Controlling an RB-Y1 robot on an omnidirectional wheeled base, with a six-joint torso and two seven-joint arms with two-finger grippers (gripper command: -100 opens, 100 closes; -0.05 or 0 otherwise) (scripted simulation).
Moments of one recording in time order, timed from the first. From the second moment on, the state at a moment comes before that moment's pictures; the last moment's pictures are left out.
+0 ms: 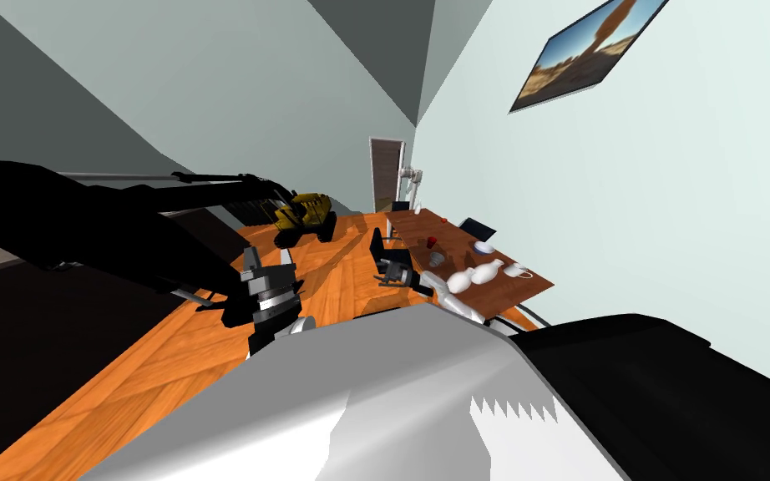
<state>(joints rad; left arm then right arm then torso) 0.55 -0.03 0.00 -2.21 0.07 -0.57 0.10 0.04 -0.55 0.45 -1.60 0.77 -0.69 0.51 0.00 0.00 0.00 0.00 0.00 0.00</state>
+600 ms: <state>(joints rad) 0.55 -0.03 0.00 -2.21 0.07 -0.57 0.10 -0.07 -0.64 0.53 -1.44 0.92 -0.73 0.61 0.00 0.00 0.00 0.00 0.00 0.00</state>
